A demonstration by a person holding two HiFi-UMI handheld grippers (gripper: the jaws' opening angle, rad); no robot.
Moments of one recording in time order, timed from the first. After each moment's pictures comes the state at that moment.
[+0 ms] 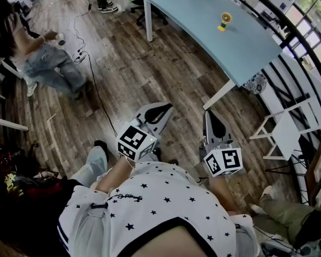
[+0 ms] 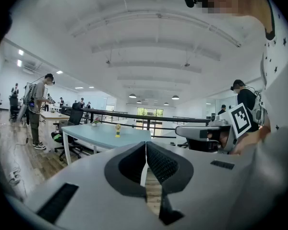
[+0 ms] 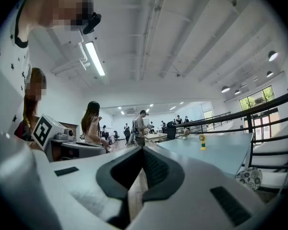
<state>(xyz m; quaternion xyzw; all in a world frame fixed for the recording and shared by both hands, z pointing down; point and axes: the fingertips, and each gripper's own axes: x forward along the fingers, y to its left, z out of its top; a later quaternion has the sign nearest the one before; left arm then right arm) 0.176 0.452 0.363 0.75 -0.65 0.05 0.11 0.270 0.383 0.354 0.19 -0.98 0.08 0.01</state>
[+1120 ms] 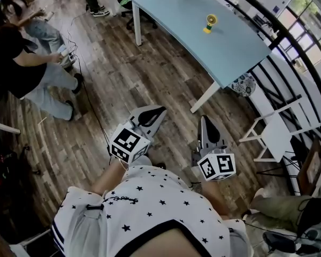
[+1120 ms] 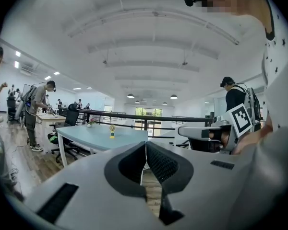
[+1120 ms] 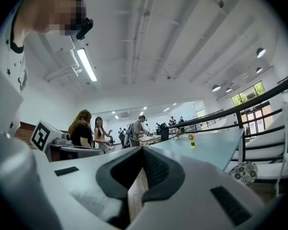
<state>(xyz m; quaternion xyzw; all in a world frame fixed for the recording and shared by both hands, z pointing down) 0.226 0.418 0.364 0.75 -0.65 0.05 0.10 0.333 0.349 0.357 0.22 -0.97 0.11 -0.02</state>
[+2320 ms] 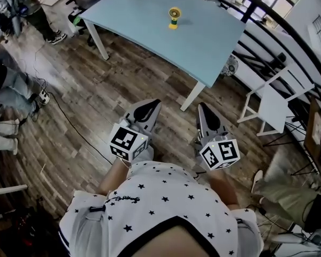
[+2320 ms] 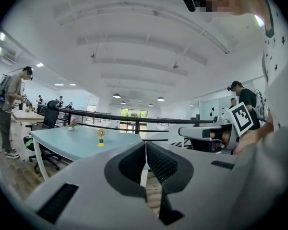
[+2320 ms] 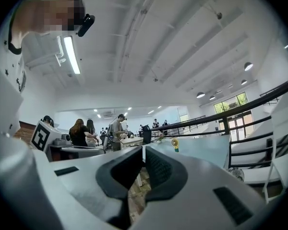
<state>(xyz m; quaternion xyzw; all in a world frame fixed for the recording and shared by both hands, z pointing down) 0.161 0.269 0.379 0.82 -0.56 0.04 0.09 0.280 0.225 0.370 0.33 -0.94 0.10 -0.02</state>
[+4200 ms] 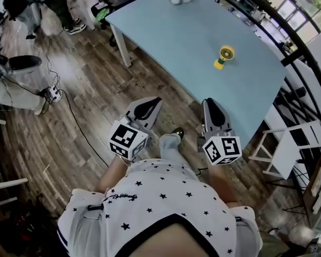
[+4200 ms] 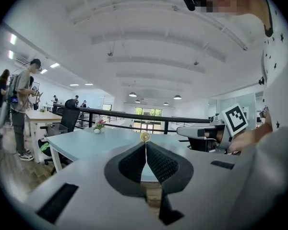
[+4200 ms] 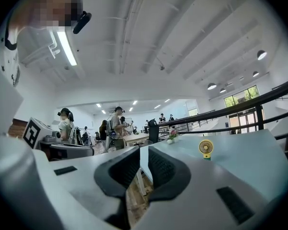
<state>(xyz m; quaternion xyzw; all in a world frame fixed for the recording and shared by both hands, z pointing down) -0.113 0.107 0.398 0.77 -0.62 0.05 0.10 0.009 0.023 0.395 0.29 -0.95 0.11 0.00</state>
